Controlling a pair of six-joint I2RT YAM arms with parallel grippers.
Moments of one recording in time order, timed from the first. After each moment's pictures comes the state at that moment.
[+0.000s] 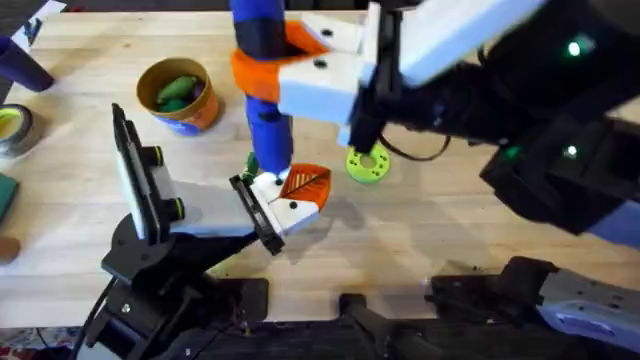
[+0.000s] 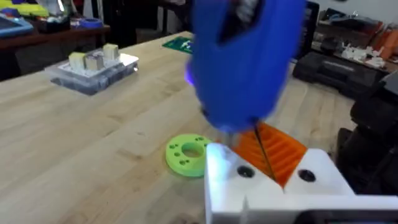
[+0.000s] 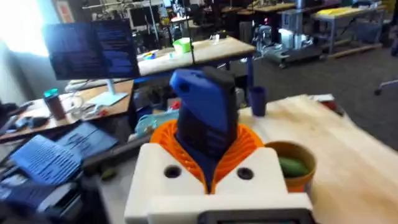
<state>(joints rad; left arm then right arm) -0.50 0.00 0.02 -0.06 0.53 -0.12 0.80 1.12 0.78 0.50 -0.53 0.22</state>
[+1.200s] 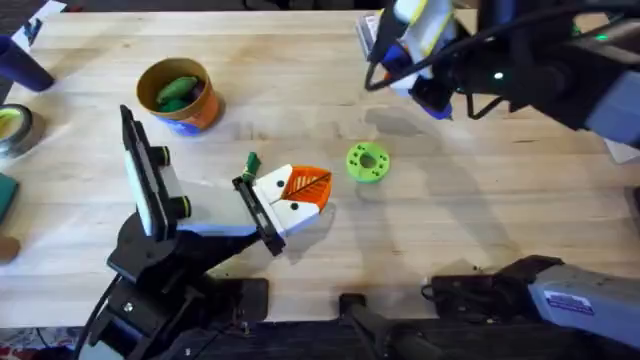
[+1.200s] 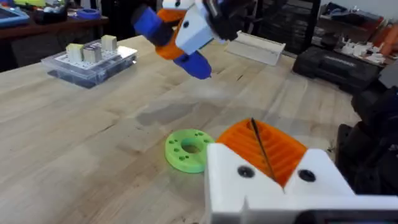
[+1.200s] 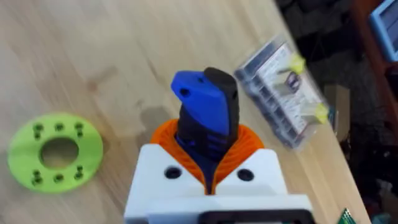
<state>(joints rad) -0.50 0.00 0.01 -0.07 0.53 -0.12 0.37 1.32 0.96 -0.38 -0.06 -0.77</state>
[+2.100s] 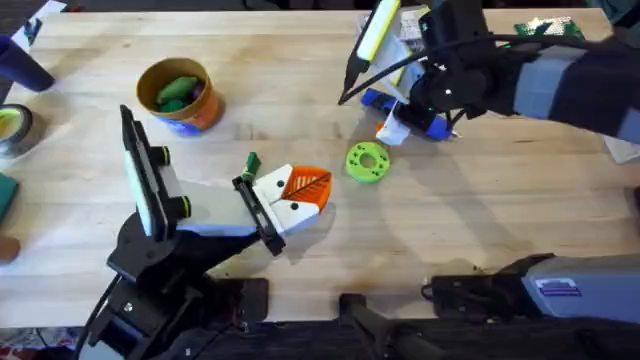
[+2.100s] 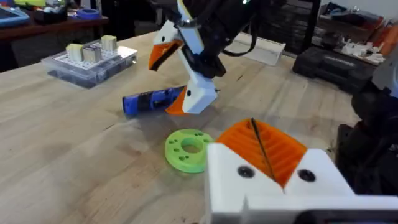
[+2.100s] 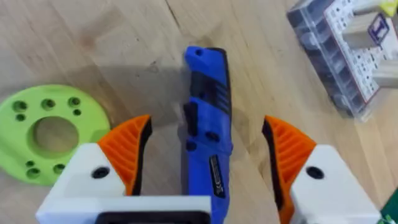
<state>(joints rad) -0.50 0.00 0.01 -0.07 0.53 -0.12 0.37 1.55 0.96 -0.42 0.06 -0.72</state>
